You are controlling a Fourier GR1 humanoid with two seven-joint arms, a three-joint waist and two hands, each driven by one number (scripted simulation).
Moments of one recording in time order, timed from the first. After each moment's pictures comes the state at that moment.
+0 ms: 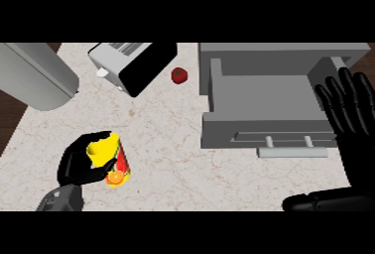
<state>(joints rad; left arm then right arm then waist) -0.26 0.17 0.24 -0.69 0.16 -0.45 -0.81 -0.08 -0.09 -0.05 -2.10 -0.16 0.12 0.19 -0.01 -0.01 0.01</state>
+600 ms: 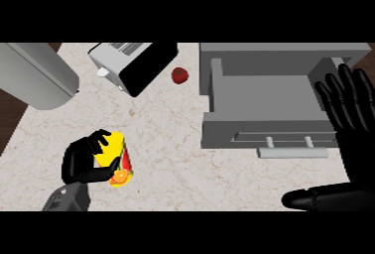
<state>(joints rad) -0.28 0.14 0.25 -0.67 0.16 -0.32 -0.95 -0.11 -0.09 -0.06 -2.08 -0.16 0.13 0.19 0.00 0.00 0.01</state>
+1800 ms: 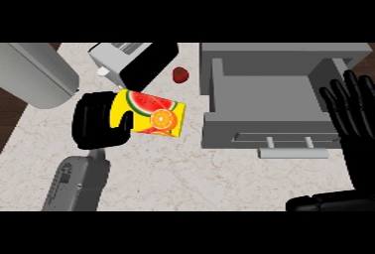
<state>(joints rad) -0.33 0.01 0.06 -1.37 0.27 -0.14 -0.43 -0.06 -0.09 -0.06 -2.11 -0.16 0.13 0.19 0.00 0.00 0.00</state>
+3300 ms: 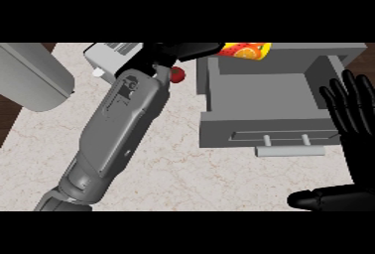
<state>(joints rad) -1.05 0.00 -0.10 -0.97 0.25 0.30 -0.18 -0.07 -0.10 -0.09 -2.06 -0.16 0.16 0.15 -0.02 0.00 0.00</state>
